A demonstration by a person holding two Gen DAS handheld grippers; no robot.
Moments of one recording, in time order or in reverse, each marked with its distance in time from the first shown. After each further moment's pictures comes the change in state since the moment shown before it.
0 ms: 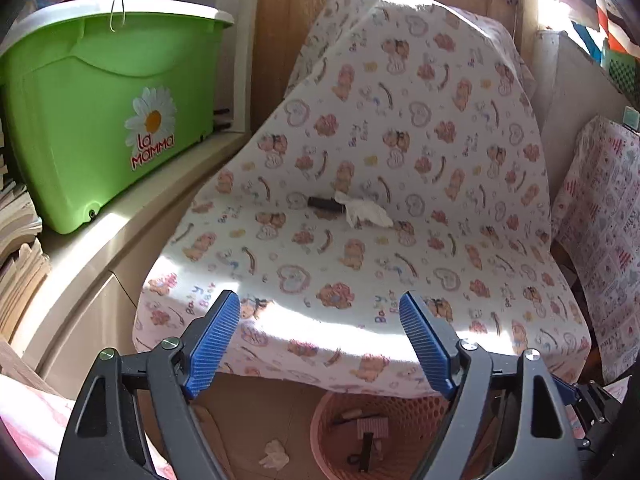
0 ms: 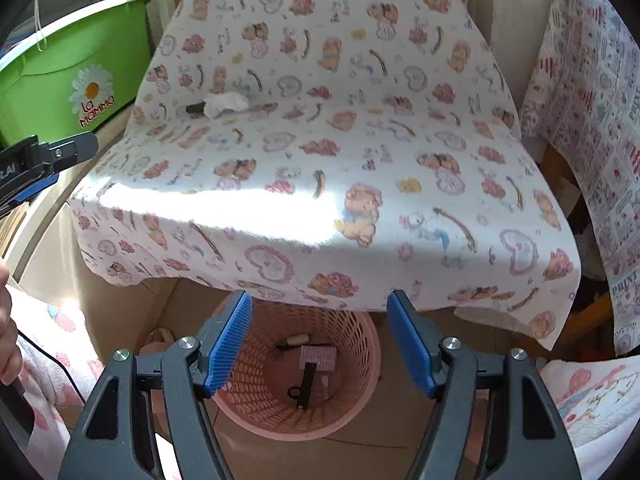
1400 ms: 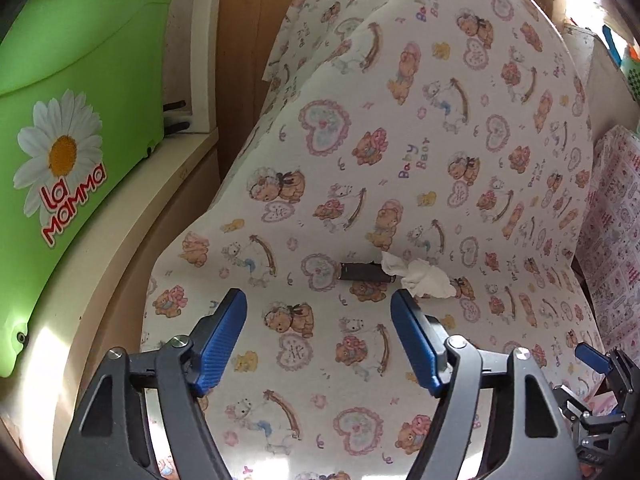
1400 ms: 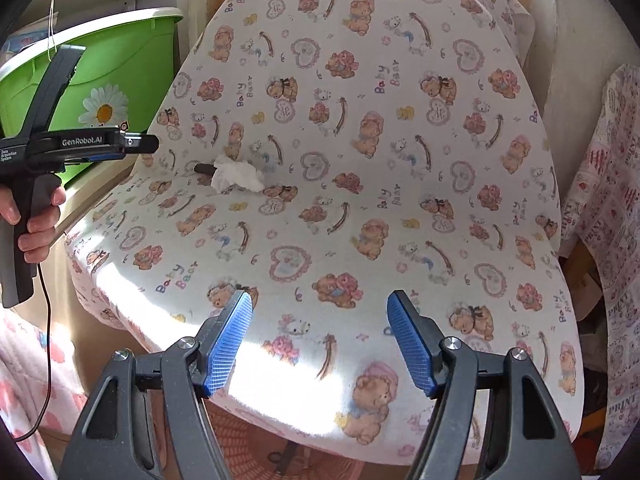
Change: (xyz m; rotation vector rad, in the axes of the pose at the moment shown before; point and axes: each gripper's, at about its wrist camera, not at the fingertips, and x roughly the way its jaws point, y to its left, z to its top) left arm 0.137 0.060 0.093 0.054 0.154 -0.143; right arm 0.049 0.004 0.079 -0.126 -0.104 0.043
